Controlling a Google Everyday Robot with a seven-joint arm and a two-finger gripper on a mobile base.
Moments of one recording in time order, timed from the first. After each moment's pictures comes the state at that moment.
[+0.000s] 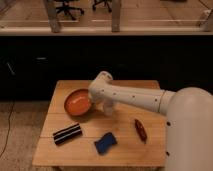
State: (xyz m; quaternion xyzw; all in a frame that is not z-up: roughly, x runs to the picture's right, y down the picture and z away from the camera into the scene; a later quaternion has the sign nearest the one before) arm -0.066 0.070 0.879 -0.08 -0.21 -0.59 0.77
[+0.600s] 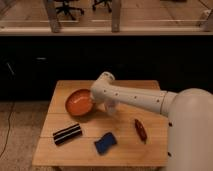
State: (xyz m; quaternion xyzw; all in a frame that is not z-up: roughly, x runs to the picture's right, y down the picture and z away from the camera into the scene) arm -0.057 0.072 0.881 -0.08 -0.21 -0.60 0.77
